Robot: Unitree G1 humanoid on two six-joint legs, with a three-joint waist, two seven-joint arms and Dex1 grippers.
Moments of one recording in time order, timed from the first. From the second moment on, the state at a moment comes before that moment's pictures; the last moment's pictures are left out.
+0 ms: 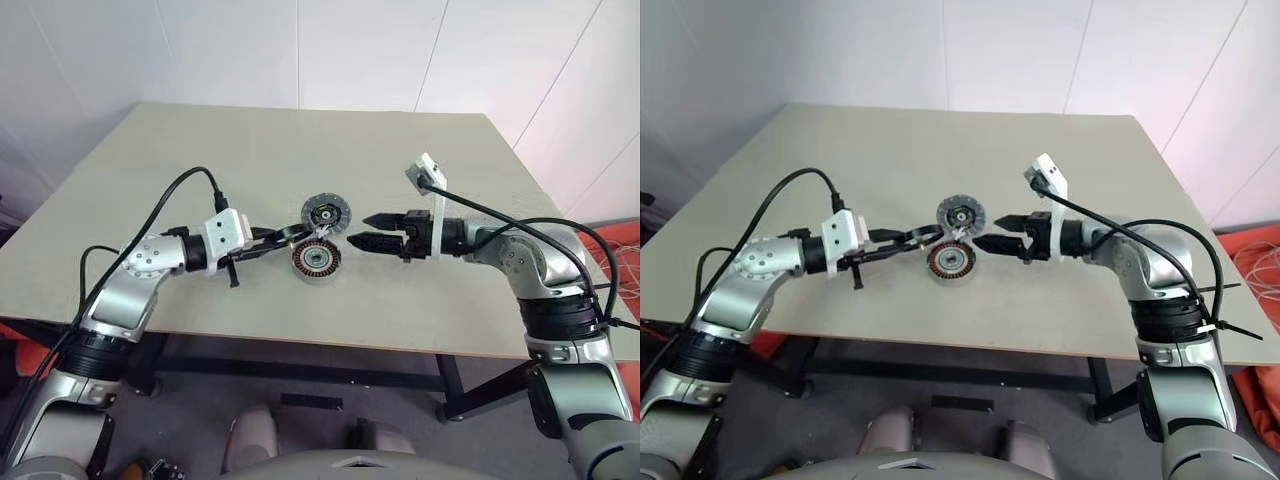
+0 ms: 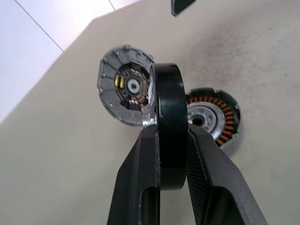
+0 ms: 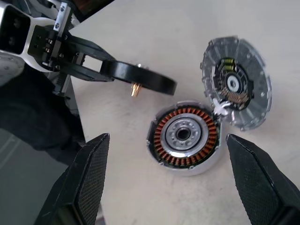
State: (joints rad) left arm -0.40 0.62 -0.13 0.03 -0.13 -0.07 -0.97; right arm -0.61 -0.55 0.00 -0.05 0.59 1.10 0.90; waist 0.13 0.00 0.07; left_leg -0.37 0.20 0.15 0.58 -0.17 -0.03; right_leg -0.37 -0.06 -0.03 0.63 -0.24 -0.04
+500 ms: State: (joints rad) left arm -0.44 0.60 -0.25 0.20 0.11 -0.53 -0.93; right arm -0.72 -0.36 -0.20 0.10 0.69 1.49 0.64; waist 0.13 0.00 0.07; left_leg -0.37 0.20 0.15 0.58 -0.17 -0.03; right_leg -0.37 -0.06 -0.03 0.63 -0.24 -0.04
